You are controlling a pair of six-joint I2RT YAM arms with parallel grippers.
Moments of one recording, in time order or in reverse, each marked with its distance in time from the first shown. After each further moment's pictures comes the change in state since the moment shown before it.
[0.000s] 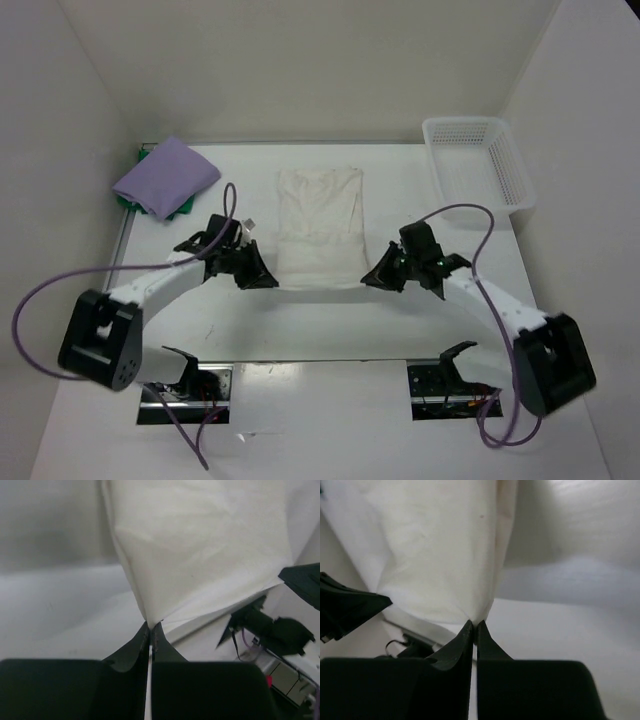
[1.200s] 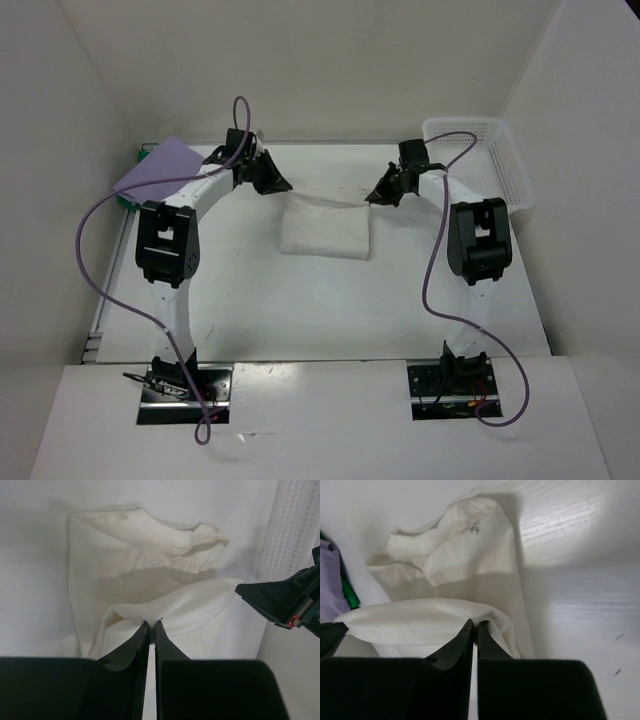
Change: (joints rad) left arm 0.125 0.673 0.951 -0.054 -0.013 0.043; right arm -0.241 0.781 0.885 -0.112 -0.032 -0.192
